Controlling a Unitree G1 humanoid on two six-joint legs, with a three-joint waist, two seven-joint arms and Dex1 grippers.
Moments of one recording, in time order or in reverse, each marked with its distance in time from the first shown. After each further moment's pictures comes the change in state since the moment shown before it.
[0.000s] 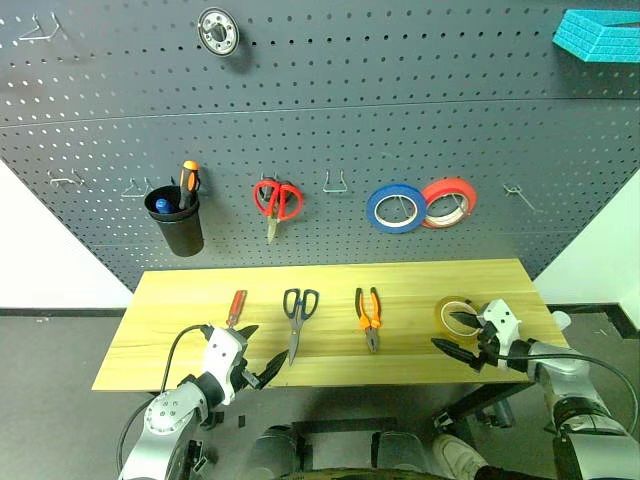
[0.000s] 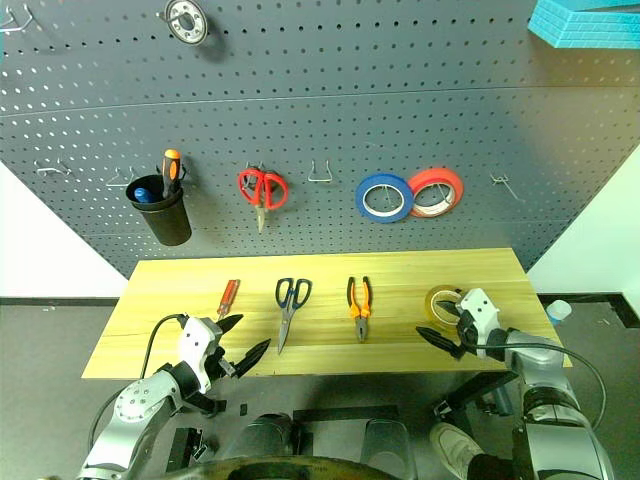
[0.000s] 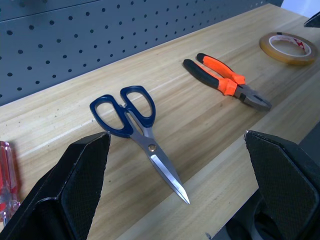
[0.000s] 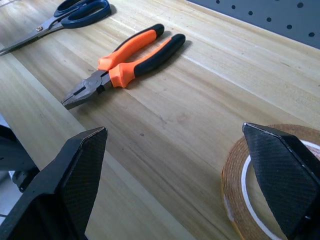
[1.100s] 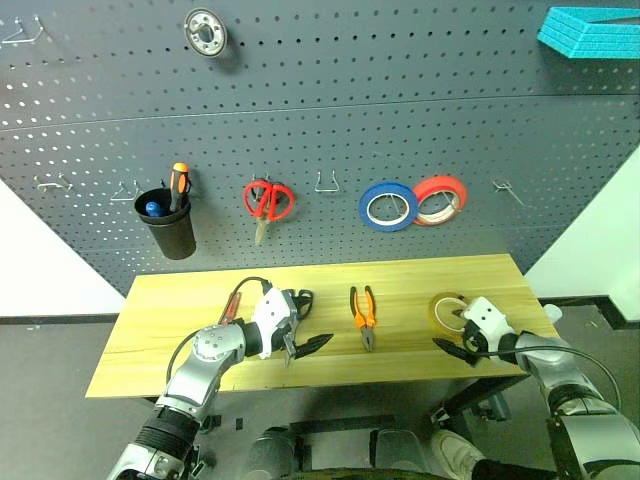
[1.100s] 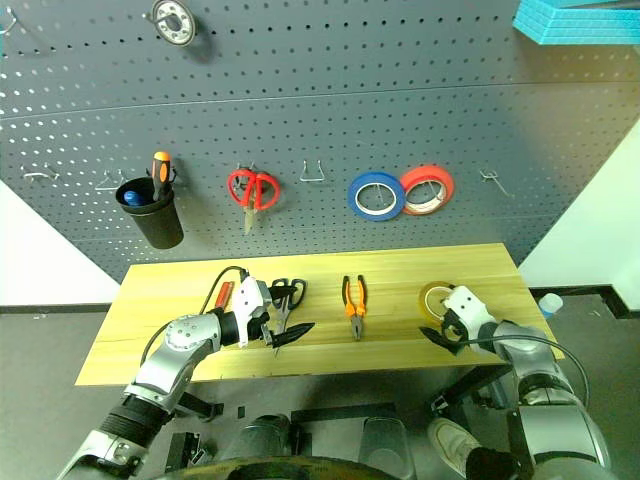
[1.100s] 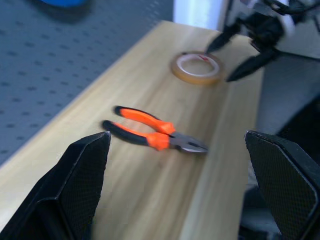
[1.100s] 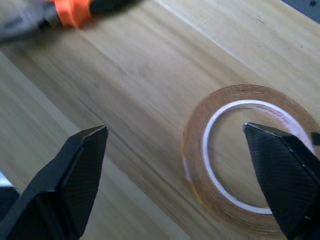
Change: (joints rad) left arm -0.394 -0.011 -0.197 0.155 0.021 0.077 -0.233; right arm -0.122 -0.017 0.142 0.117 -0.253 -0.089 -0.314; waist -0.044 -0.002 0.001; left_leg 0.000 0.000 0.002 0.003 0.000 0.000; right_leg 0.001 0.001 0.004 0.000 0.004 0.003
